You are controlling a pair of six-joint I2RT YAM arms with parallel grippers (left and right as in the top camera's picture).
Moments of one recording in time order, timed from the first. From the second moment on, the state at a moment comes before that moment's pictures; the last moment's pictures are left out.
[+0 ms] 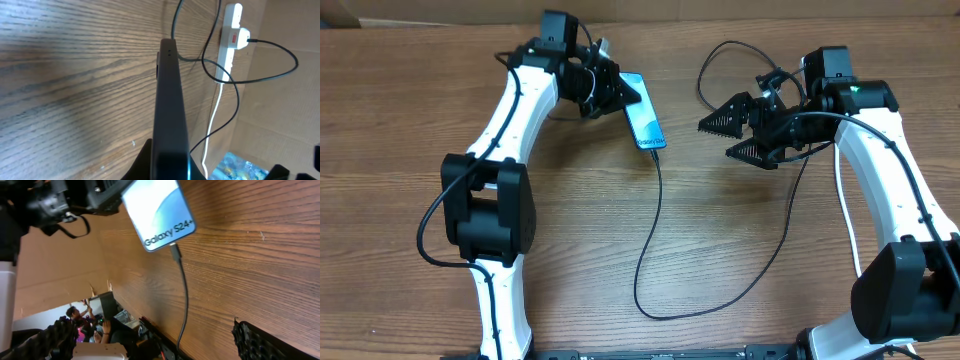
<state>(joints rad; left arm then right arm) -0.18 2.23 1.89 -0.79 0.79 -0.53 0.04 1.74 1.48 -1.08 -0.94 0.29</state>
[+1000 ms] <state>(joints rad) -0.18 2.37 1.85 -0.63 0.79 -0.52 0.04 1.74 1.48 -1.09 -0.94 0.26</state>
